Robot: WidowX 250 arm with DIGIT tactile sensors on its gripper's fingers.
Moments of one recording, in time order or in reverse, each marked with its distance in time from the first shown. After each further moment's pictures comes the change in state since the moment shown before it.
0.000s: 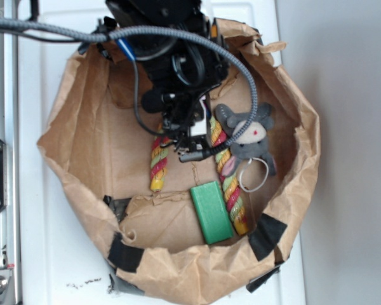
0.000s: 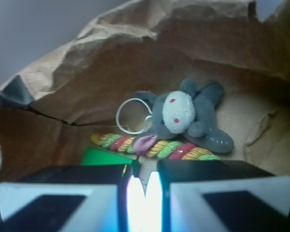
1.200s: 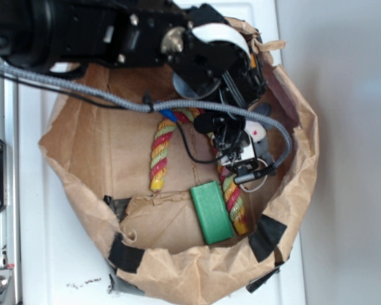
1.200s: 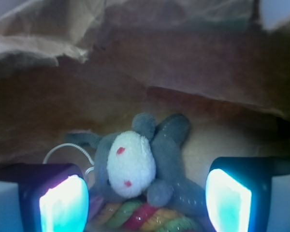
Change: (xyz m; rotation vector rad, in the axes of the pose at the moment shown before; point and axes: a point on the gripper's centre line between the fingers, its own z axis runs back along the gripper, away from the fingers) arm 0.022 0.025 -0.052 0.246 -0.082 0.068
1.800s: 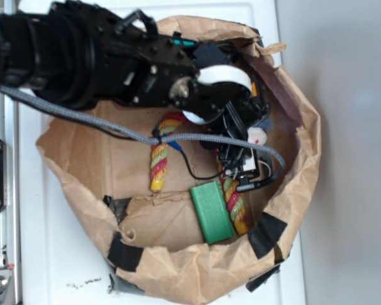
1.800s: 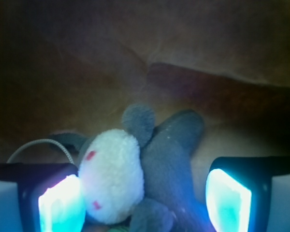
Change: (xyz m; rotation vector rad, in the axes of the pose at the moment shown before) arm -0.006 0.003 -0.031 0.080 -0.039 -0.065
